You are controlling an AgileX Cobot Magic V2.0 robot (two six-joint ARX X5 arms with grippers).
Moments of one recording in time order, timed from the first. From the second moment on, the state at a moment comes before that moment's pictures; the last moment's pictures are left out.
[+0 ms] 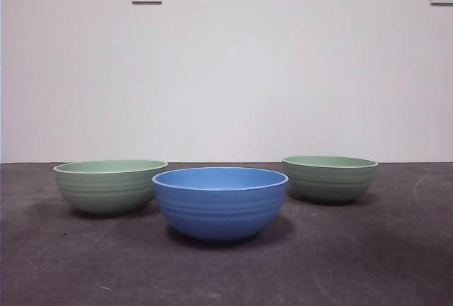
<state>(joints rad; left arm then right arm) 0.07 0.01 0.02 -0.14 0.34 -0.30 0.07 0.00 0.02 -0.15 -0.18 0.39</state>
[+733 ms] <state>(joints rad) 0.07 0.31 0.48 -0.48 0.50 -0.27 0.07 0.55 0.67 -0.56 -0.25 0.26</state>
